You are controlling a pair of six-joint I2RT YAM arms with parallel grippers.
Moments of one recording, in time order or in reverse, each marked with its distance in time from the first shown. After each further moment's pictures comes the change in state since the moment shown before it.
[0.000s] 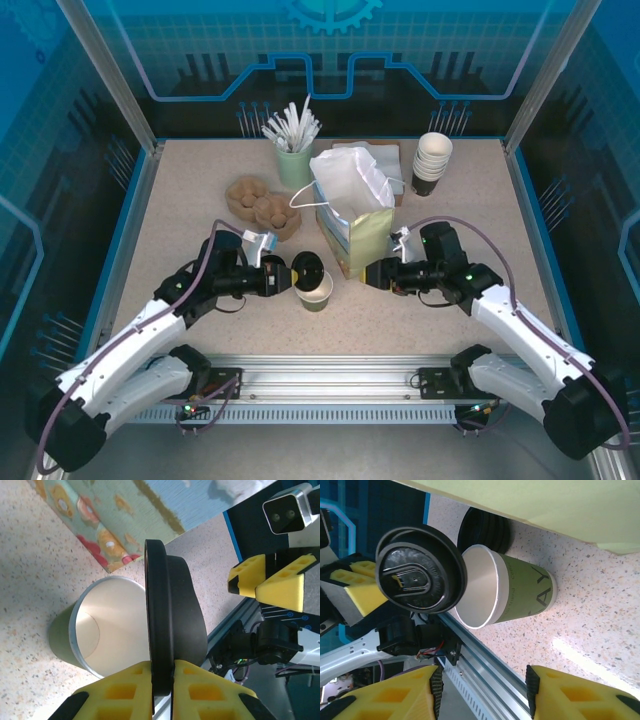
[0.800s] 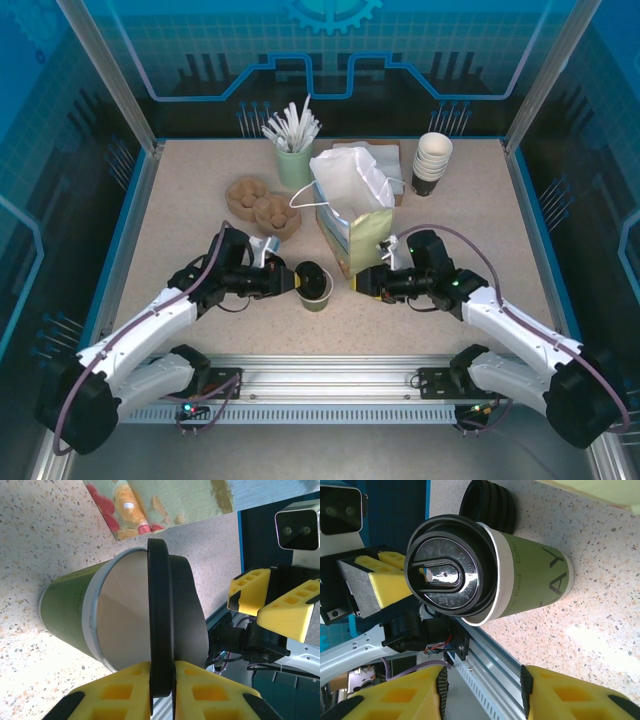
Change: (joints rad) left arm 0.053 0.126 -0.038 0.046 0.127 -0.103; right arm 0.089 0.056 -0.081 0.171 0.004 0.131
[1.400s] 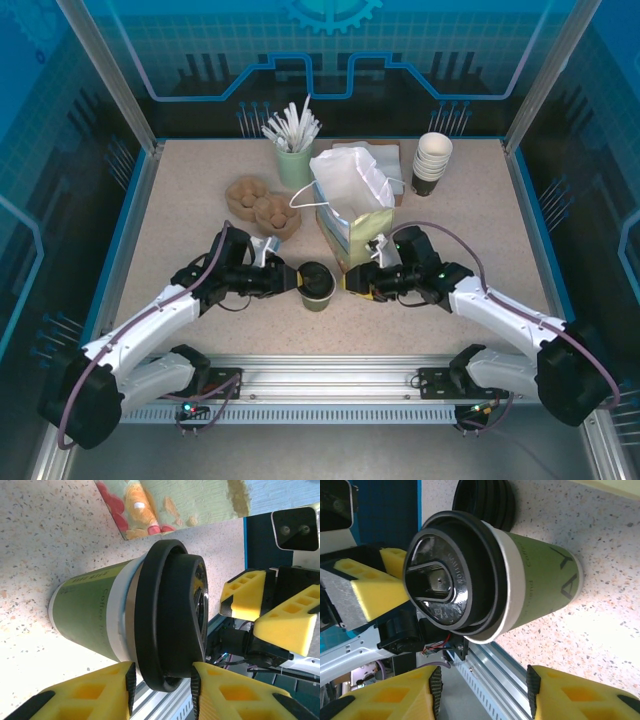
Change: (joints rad) left arm 0.015 0.030 -0.009 0.011 0.005 0.001; right arm 0.051 0.121 0.052 0.037 0.012 0.021
